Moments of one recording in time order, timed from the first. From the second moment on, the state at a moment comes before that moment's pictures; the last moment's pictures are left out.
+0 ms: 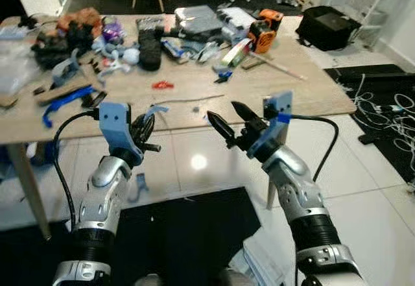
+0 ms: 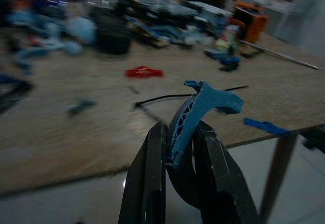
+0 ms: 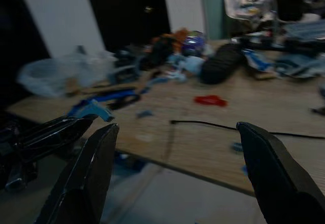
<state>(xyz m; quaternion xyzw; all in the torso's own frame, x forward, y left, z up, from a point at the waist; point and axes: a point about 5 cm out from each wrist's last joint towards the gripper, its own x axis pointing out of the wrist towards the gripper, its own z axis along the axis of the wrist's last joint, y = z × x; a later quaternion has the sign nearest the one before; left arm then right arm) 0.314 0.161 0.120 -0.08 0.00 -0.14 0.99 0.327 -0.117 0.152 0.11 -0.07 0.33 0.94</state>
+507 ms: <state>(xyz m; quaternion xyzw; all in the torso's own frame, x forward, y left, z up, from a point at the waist) 0.314 0.163 0.118 -0.08 0.00 -0.14 0.99 0.328 -0.118 0.151 0.11 -0.07 0.33 0.94</state>
